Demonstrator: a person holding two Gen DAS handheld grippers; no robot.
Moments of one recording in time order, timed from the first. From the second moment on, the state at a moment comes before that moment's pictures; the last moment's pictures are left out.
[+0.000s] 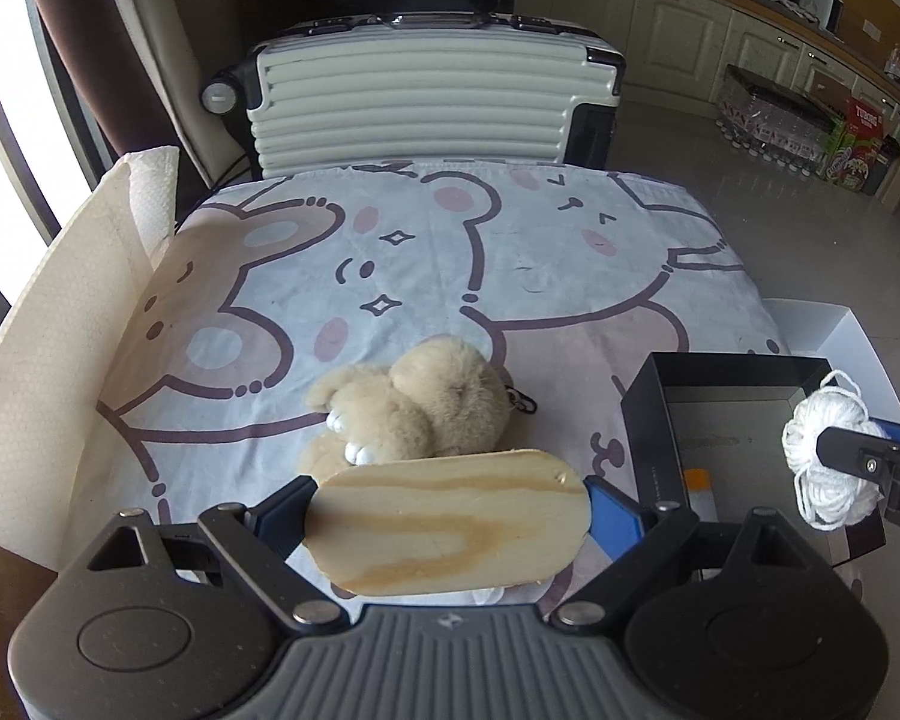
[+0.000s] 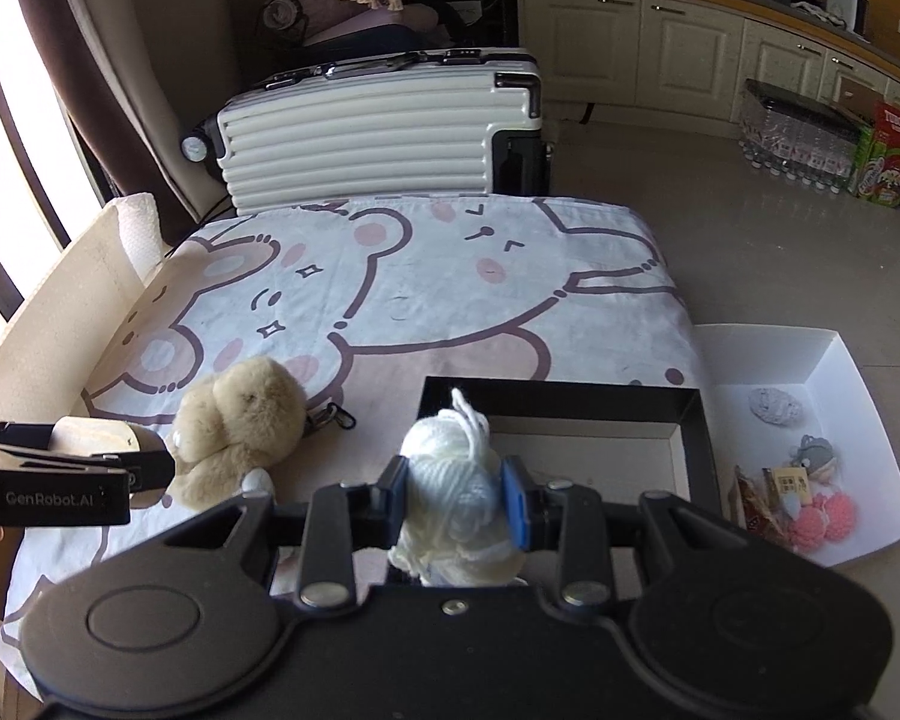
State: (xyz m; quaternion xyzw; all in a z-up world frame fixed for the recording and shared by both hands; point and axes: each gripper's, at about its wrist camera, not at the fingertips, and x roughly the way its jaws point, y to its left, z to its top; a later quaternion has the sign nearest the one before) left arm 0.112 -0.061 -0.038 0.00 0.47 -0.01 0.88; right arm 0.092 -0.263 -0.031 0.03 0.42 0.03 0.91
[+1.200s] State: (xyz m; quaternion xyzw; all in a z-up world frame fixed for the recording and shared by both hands) left arm 0.158 -0.156 -0.050 -0.02 0.45 -0.11 0.88; right arm 0.104 -0.331 -0.057 0.06 0.43 -0.02 0.90
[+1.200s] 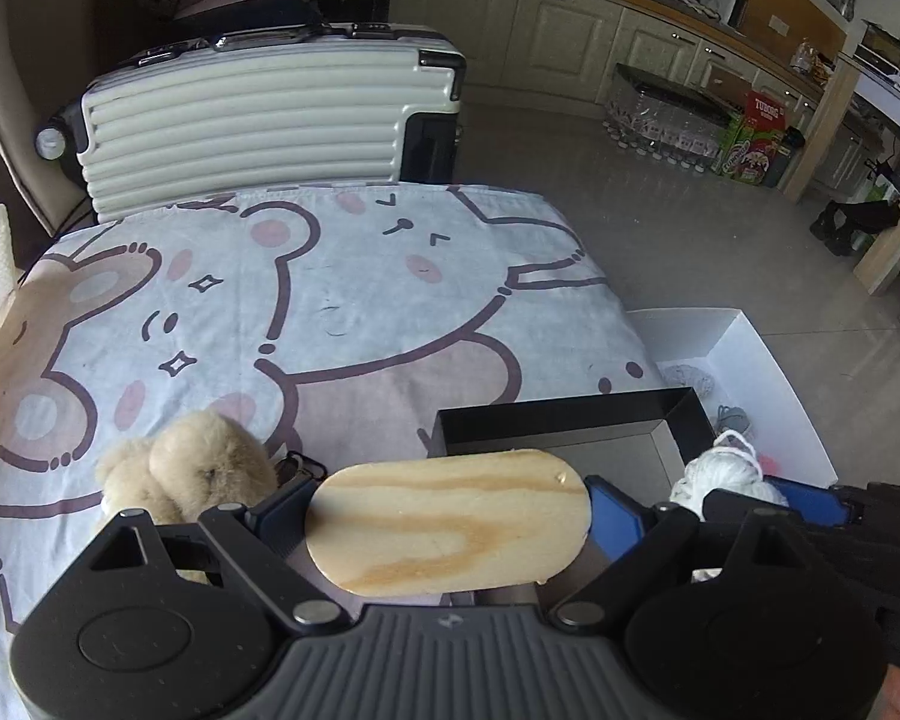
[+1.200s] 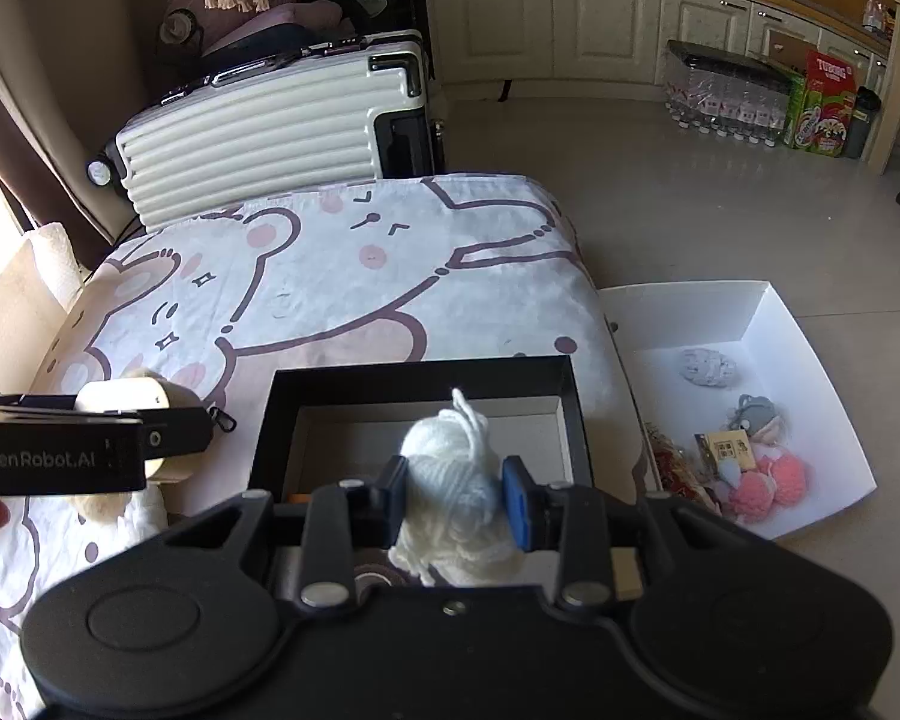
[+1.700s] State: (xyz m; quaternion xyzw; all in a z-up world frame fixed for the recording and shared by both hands) left arm 0.196 -0.193 -0.082 -0.04 0.48 -0.14 0.87; right arm 0.130 -0.343 -0.089 0.07 0.46 0.00 0.89
